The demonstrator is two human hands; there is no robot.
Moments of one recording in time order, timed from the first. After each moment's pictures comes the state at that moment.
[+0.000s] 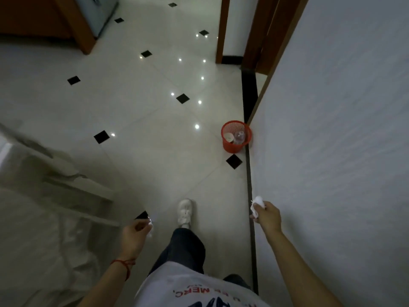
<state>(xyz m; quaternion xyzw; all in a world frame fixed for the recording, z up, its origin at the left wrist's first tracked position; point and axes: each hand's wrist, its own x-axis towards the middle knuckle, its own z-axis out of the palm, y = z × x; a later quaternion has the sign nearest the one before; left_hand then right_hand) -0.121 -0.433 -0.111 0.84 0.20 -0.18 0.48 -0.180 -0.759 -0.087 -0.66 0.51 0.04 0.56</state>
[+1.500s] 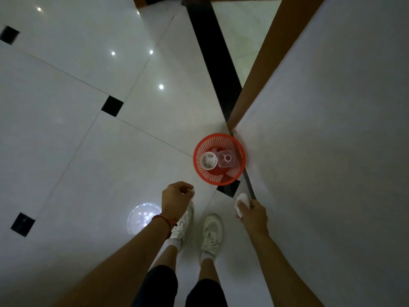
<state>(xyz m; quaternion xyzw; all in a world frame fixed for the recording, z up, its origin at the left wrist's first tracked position) 0.420 -0.875 -0.344 0.87 -0.05 -0.40 0.29 0.266 -0.993 -0.355 -0.52 0.65 0.07 0.55</state>
